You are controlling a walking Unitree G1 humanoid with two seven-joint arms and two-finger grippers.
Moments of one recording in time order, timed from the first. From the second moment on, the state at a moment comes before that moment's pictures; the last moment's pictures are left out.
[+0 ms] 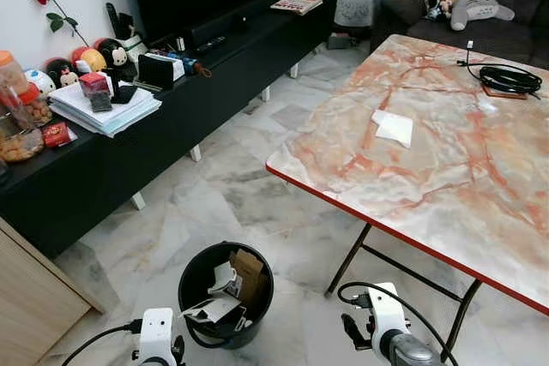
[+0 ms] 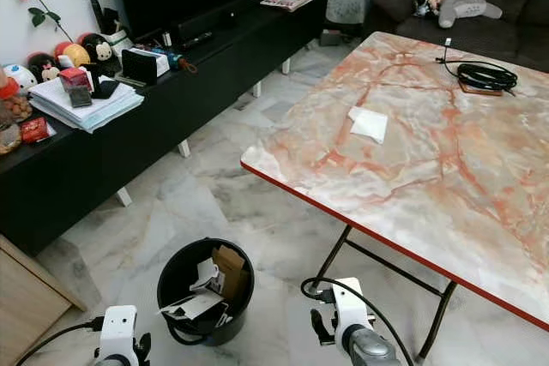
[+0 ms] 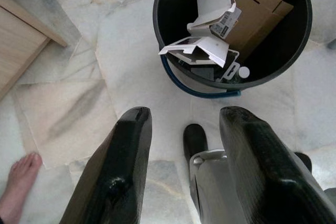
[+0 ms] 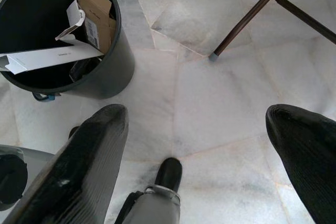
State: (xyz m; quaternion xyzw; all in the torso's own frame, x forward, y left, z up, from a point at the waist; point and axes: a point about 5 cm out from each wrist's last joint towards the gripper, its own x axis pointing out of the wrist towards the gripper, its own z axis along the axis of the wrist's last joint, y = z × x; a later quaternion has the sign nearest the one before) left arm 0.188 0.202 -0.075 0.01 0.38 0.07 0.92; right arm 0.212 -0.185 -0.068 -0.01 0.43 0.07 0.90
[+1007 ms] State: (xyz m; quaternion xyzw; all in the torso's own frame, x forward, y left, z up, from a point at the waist) left arm 0.194 0.206 -0.070 0.01 0.36 0.08 0.93; right arm 0.222 -0.181 -0.062 -0.01 0.41 0.07 0.91
